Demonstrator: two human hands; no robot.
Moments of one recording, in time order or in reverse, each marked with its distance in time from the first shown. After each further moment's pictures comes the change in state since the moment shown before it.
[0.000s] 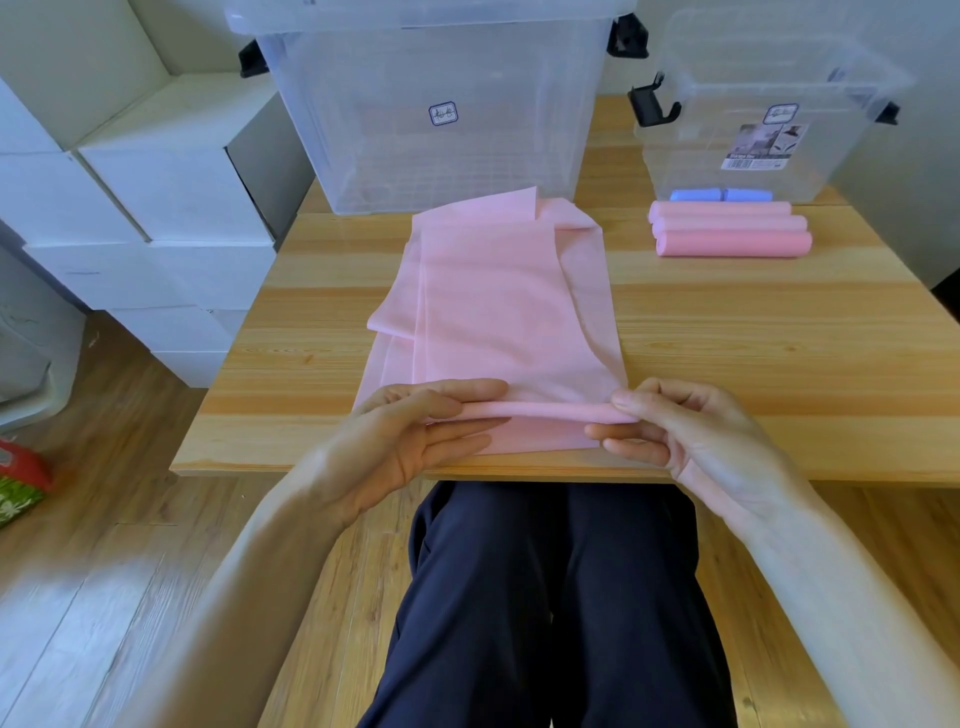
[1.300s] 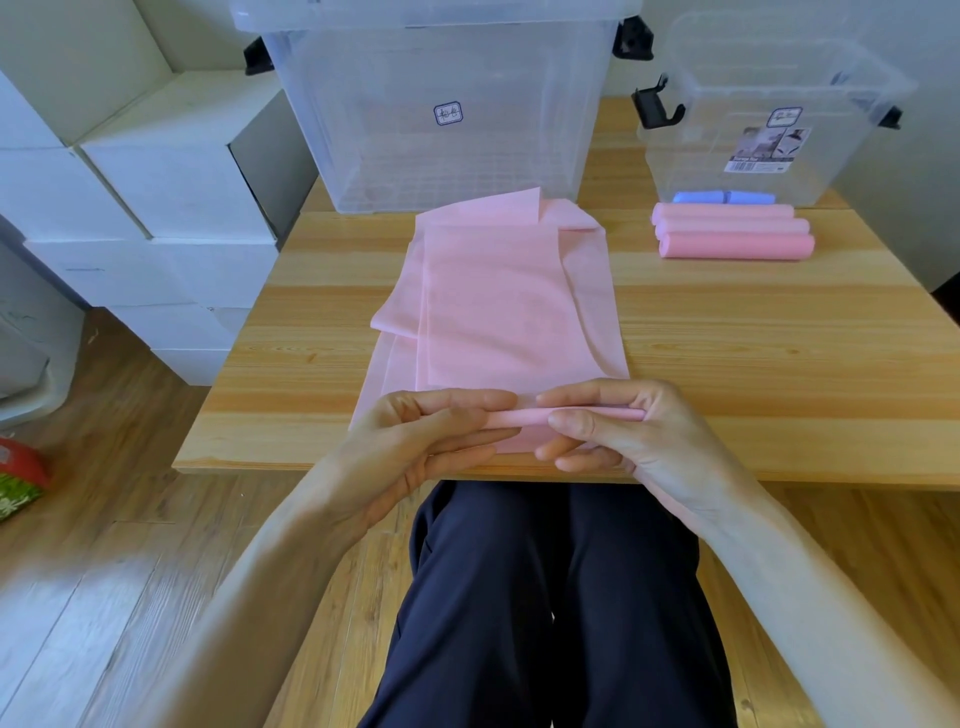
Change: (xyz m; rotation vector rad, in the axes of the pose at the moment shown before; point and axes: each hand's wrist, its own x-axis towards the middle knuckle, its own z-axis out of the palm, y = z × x) left_hand -0.012 -0.005 0.004 0.100 0.011 0.045; right_hand -0.002 0.000 0.032 -0.184 -0.178 -0.047
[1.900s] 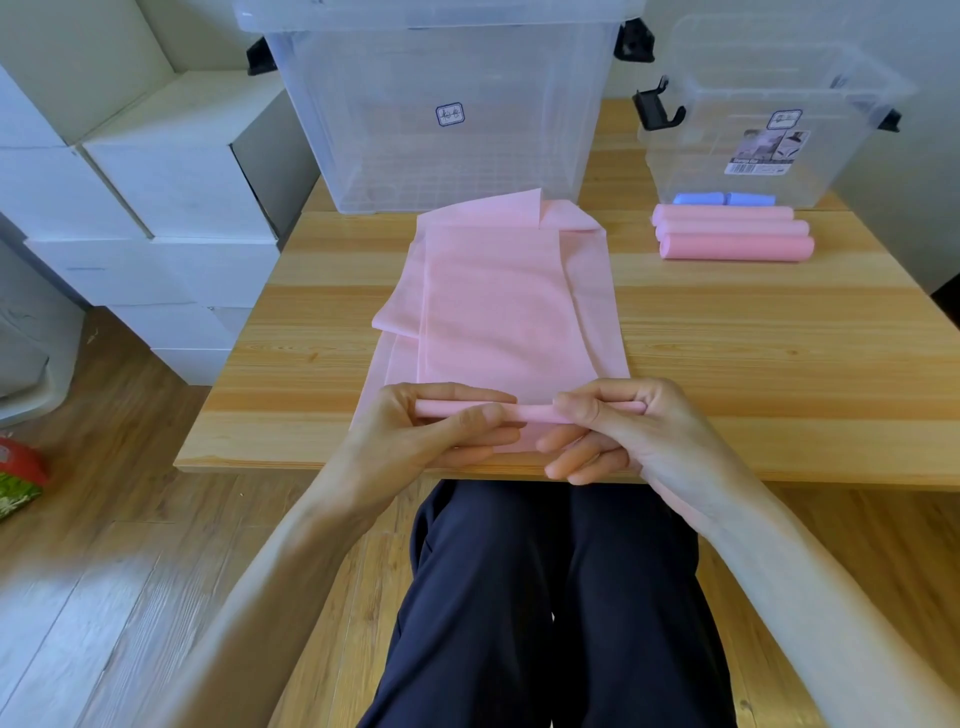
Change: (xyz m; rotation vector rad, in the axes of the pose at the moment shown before) left_hand -0.001 -0.001 0.003 0.173 0.065 0.097; right_hand -0.002 -0.004 0.000 -0.086 0.007 0.025
